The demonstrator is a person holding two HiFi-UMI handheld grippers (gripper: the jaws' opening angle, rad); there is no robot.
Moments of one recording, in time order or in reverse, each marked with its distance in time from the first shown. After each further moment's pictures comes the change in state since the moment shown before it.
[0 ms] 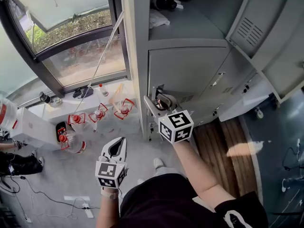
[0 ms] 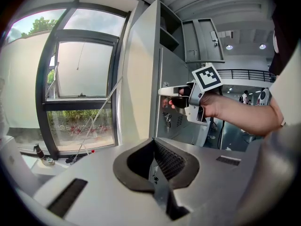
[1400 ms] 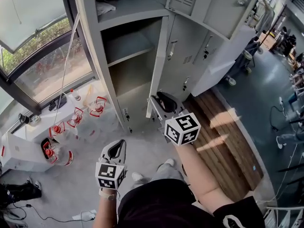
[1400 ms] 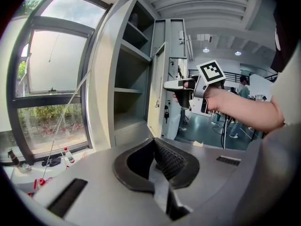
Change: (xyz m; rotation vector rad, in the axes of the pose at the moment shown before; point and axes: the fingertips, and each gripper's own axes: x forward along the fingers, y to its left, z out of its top) left arm -0.046 -0.116 -0.050 0.083 0.039 -0.314; right arm -0.200 -0.008 -0.021 0.021 -0.034 -0.312
